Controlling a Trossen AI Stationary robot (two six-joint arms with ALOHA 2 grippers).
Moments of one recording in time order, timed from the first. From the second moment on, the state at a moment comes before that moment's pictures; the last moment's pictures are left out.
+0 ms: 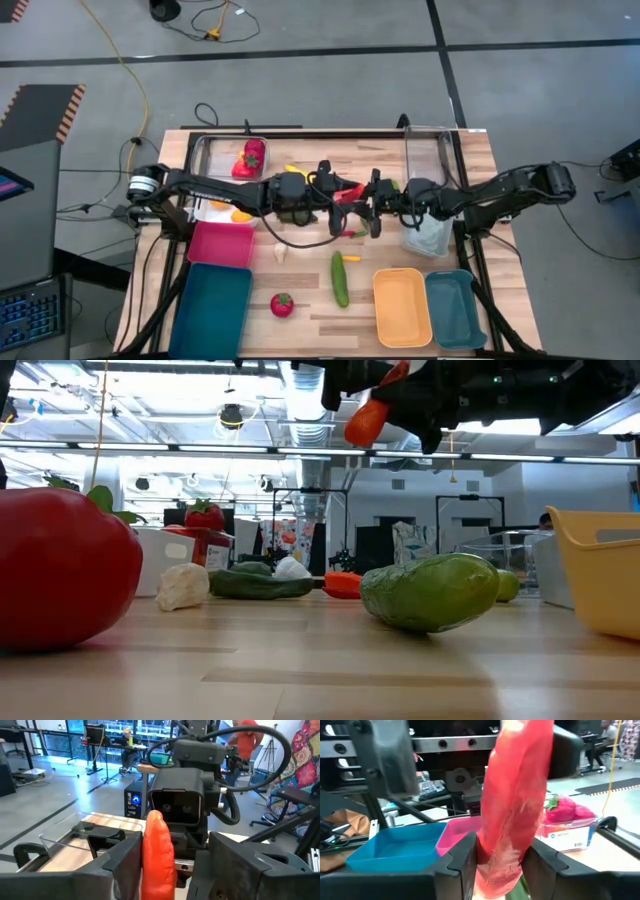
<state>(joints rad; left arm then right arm) -0.01 1.70 1.24 0.42 -0.17 -0.11 -0.02 1.26 0.53 0.76 0.08 0.15</state>
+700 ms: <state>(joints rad) 0.10 1.61 1.24 0.23 -0.16 -0.04 -0.32 0.81 0.53 -0.13 0.69 0.11</state>
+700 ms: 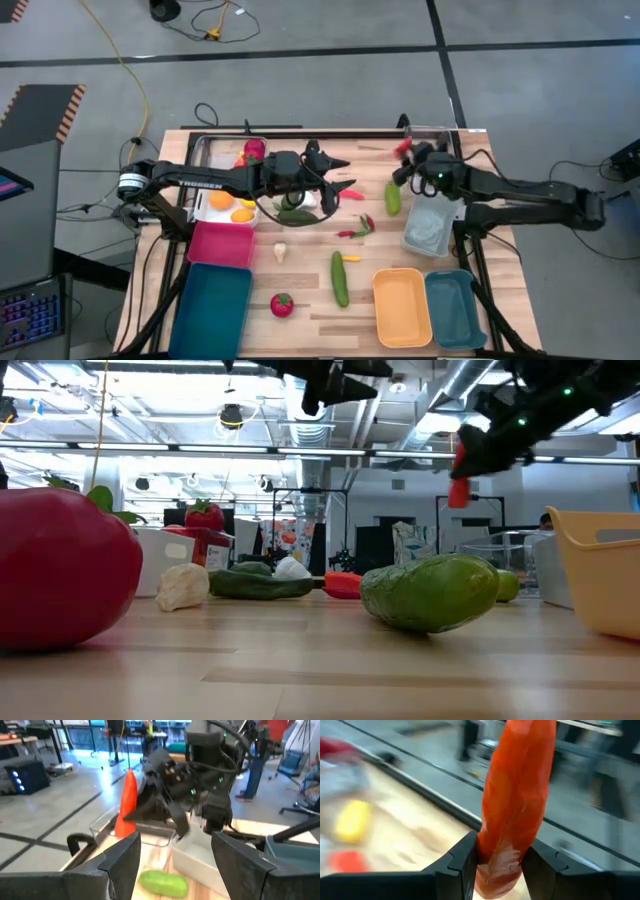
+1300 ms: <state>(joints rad) 0.10 1.61 1.24 0.03 -0.16 -0.02 -0.49 0.76 0.53 -0.42 0.72 0.11</state>
